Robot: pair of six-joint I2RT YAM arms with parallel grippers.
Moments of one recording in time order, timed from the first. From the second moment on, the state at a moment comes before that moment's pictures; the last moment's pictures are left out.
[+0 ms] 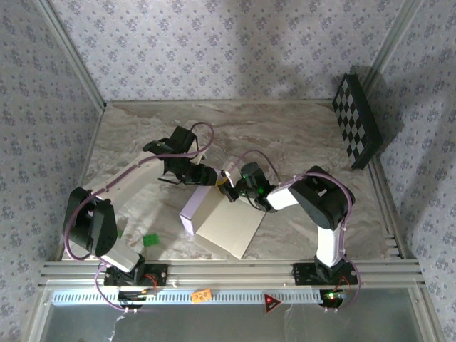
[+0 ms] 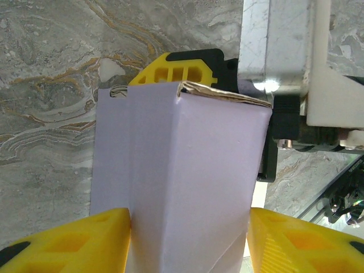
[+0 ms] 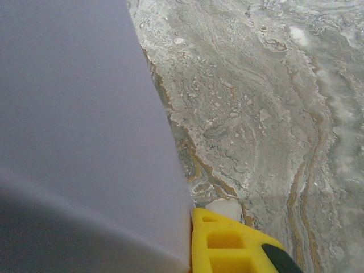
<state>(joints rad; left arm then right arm) -0.53 1.54 1.21 -0.83 0.45 -0.30 0.72 1.89 0.74 0.66 -0.30 -0.03</state>
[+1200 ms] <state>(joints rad) -0.43 1.32 1.01 -0.75 0.45 -0.38 0.64 2.08 1.71 -1.37 -0.01 -0.50</state>
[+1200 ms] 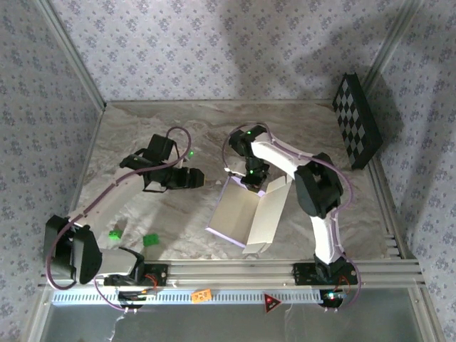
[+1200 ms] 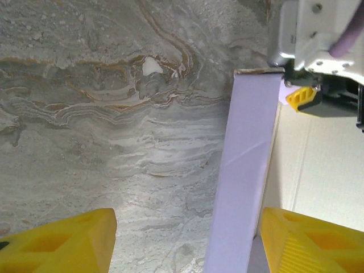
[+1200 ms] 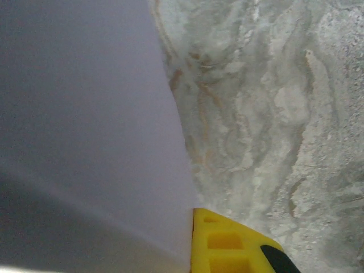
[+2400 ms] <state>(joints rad) -0.58 1.70 1.28 -0.69 0.44 0.04 0.71 1.50 1.61 -1.02 -0.01 -0.07</state>
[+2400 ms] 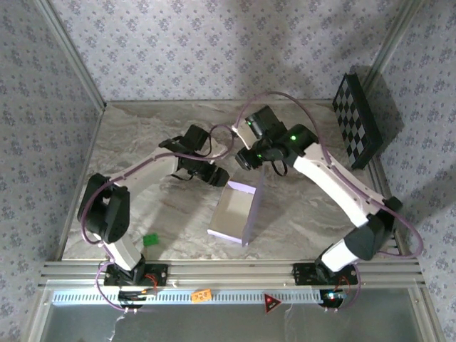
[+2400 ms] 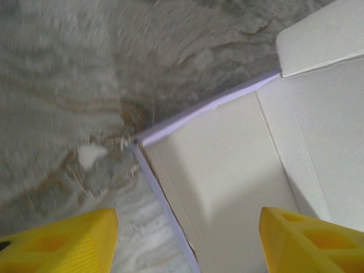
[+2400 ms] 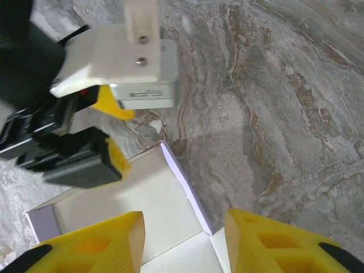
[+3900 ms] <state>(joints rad) -0.75 2.01 1.28 -0.30 0.30 0.62 0.64 1.23 1.43 -1.00 0.04 -0.03</state>
